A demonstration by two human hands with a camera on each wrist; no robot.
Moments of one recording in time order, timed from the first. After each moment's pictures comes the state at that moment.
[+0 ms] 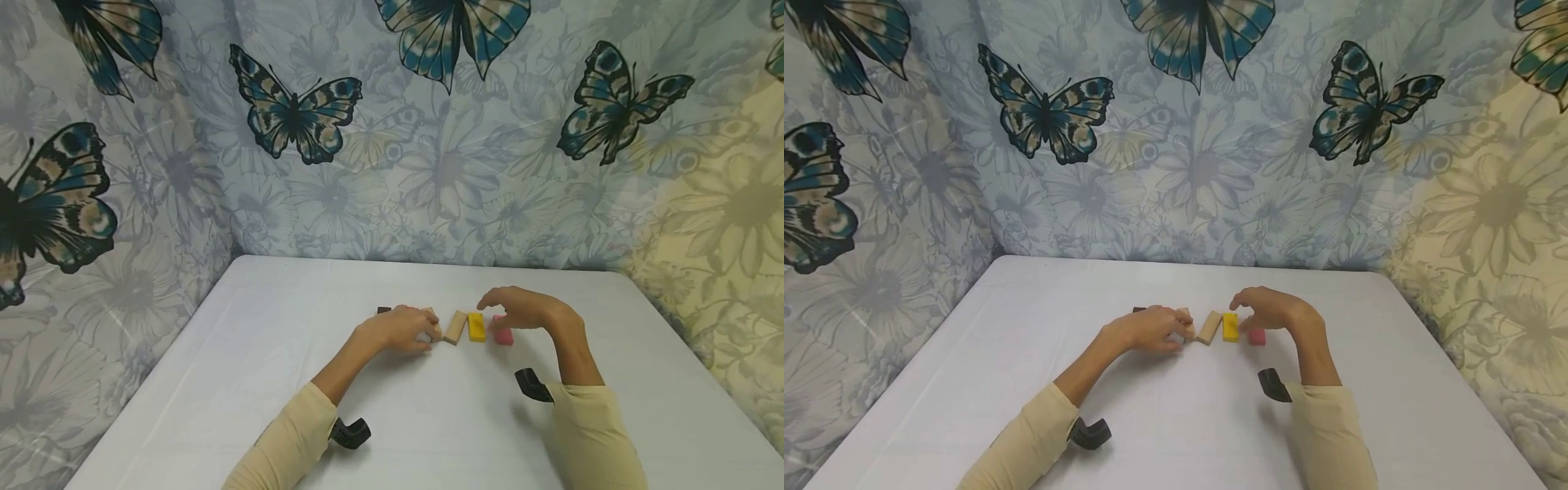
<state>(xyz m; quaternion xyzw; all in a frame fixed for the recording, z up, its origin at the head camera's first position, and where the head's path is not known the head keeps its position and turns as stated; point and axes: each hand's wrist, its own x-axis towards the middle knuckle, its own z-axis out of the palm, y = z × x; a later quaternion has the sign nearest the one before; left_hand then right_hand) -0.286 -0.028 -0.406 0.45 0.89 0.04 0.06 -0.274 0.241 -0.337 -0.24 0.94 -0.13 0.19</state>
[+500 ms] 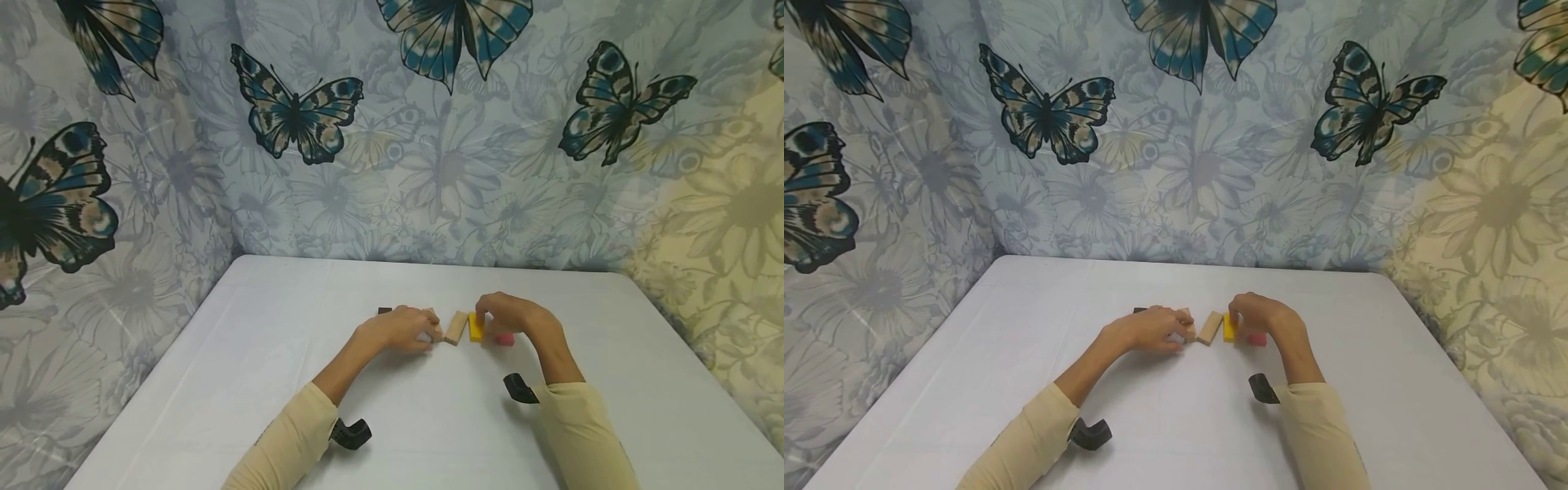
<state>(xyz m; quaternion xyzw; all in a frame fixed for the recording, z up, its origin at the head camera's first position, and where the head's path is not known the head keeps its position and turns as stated) -0.288 -0.028 -0.405 0.45 0.89 0.04 0.06 -0.299 0.230 -0.371 -0.22 0.95 -0.09 0.19</state>
